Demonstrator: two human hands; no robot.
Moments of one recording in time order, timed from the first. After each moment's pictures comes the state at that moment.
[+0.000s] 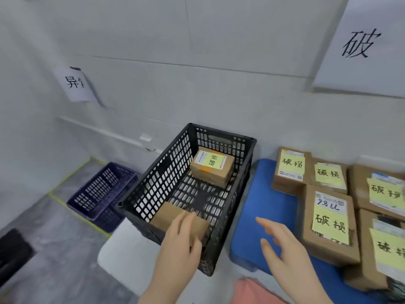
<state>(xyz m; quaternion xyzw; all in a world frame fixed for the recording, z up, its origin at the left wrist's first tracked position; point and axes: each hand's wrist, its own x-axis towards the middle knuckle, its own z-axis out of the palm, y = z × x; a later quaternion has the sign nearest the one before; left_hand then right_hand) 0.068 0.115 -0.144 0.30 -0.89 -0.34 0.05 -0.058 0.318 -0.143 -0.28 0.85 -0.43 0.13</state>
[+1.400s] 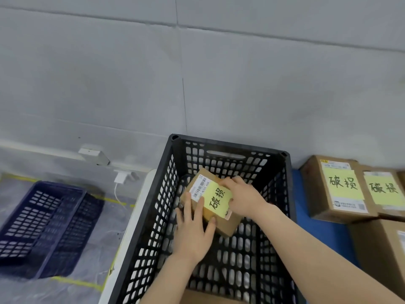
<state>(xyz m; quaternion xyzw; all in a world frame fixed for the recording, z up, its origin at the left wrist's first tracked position) -0.159 -0.095 -0.294 0.19 -0.92 -0.32 -0.14 -0.299 0.027 -0.259 -0.24 0.92 -0.13 0.28</state>
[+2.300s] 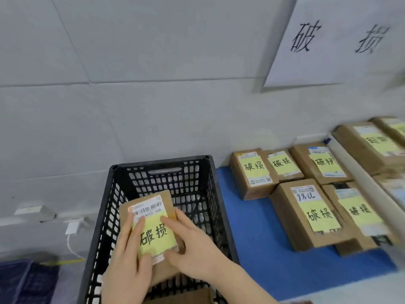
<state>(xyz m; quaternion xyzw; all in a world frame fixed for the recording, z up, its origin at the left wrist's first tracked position) -0.089 -0.097 -0.189 0.11 -0.94 -0.31 0.10 -0.140 0.066 -0.158 -0.19 0.84 -0.45 0.24</state>
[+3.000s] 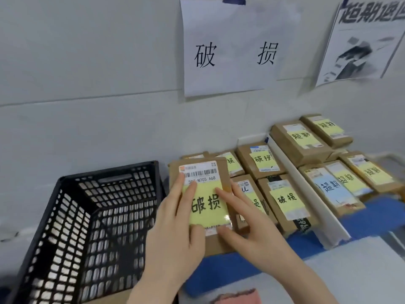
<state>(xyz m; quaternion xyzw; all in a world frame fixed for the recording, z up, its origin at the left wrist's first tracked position) -0.089 0.130 -0.083 -0.12 -0.93 -0.29 0.18 -0.084 0.315 -0.072 -0.14 0.85 -0.51 0.03</state>
